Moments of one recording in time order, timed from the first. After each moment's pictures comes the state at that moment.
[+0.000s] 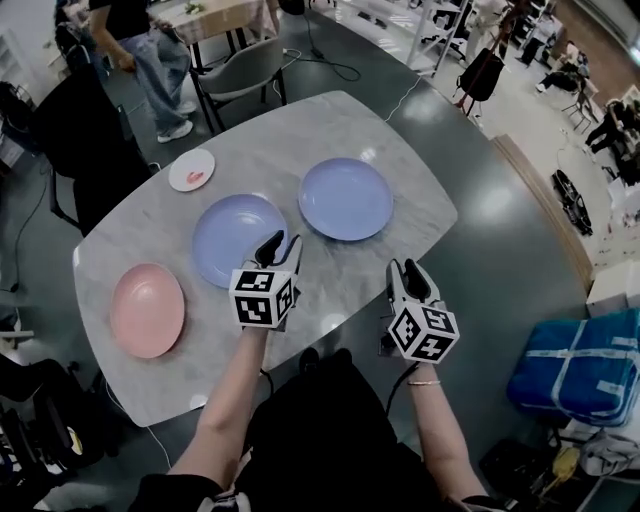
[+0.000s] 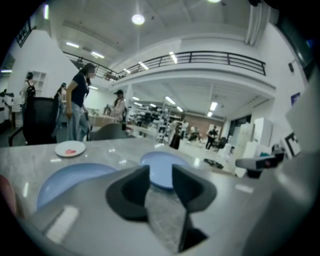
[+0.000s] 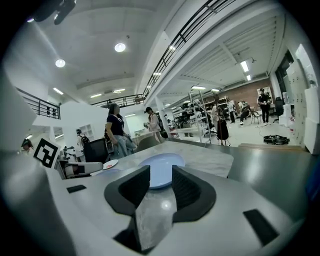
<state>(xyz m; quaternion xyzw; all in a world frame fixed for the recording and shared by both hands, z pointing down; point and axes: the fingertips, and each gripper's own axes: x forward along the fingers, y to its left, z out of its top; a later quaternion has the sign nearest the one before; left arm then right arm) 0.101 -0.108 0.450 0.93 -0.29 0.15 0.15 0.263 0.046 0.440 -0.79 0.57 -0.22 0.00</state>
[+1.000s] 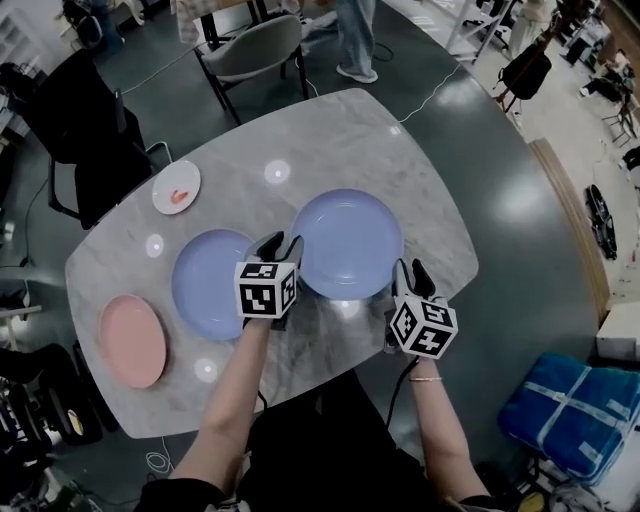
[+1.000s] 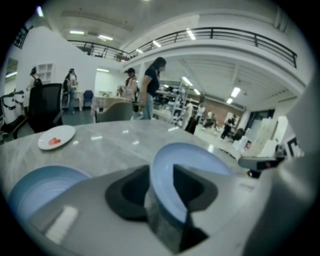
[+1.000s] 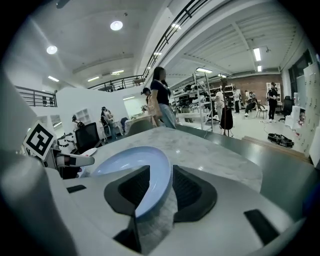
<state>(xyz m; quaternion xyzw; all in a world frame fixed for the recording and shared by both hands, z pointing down) 0.191 -0.233 0.528 0.88 -0.34 0.25 0.22 0.384 -0.090 0.519 -0.77 0.57 -0.29 -0.07</state>
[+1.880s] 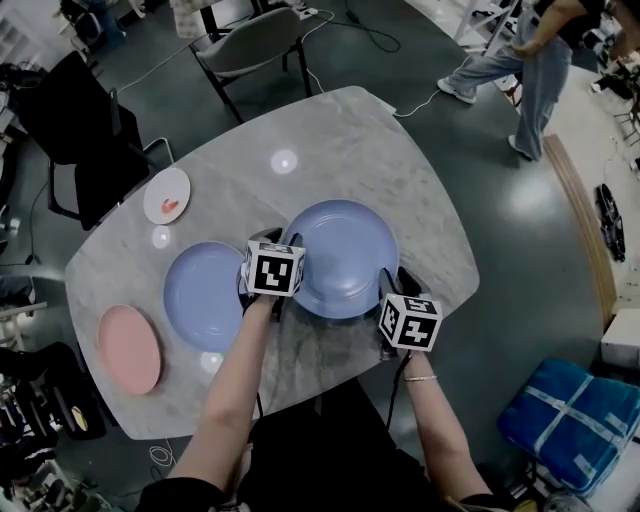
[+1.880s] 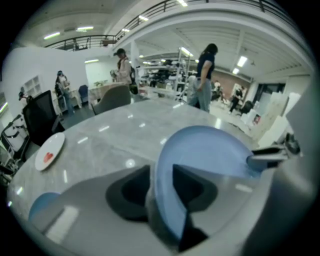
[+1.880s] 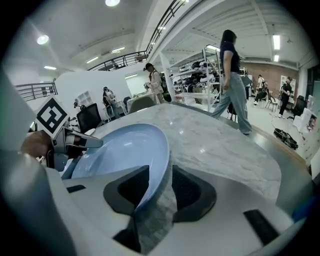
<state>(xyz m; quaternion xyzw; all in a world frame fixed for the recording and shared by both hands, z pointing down) 0.224 -0.271 0.575 0.83 -0.34 0.40 0.19 0.388 -0.117 0.579 -0.71 0.58 -0.37 -0.16</state>
